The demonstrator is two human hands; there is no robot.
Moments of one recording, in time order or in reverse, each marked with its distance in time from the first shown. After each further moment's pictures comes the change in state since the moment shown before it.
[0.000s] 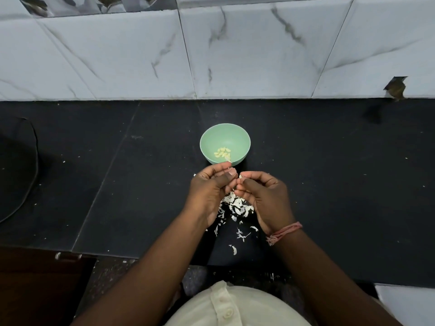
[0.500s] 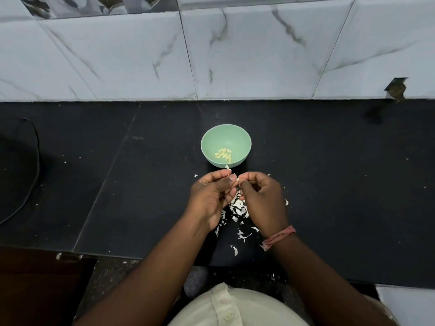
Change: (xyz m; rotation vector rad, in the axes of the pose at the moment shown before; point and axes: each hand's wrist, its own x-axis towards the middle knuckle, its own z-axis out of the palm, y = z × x) left_hand -0.006 -0.002 -0.001 -0.019 0.069 -0.106; right_hand -0.003 0.004 0.006 -0.509 0.067 -0.242
